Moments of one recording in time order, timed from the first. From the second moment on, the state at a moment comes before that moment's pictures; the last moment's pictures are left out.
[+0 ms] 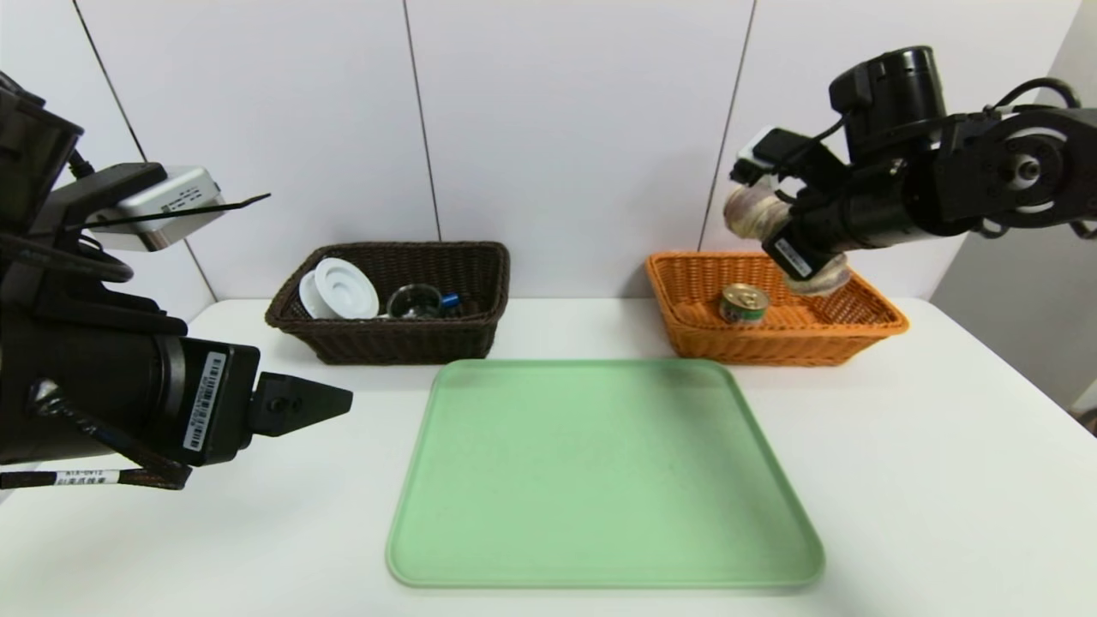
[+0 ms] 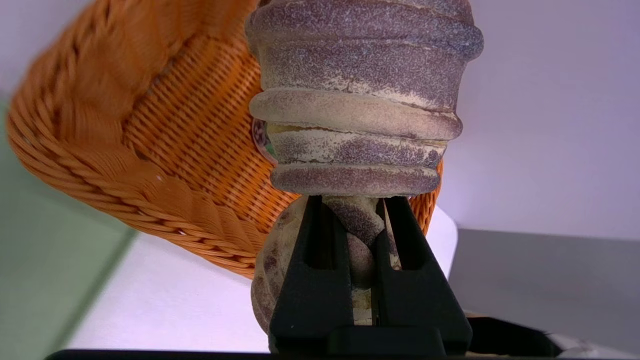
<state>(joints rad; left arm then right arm) -0.65 1.28 -1.25 0.66 0.27 -0.33 0.29 1.89 -1.65 0.29 -0.30 -0.68</state>
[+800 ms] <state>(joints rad) -0.65 1.29 -1.25 0.66 0.27 -0.33 0.22 2.07 -1.68 0.19 -0.30 -0.99</state>
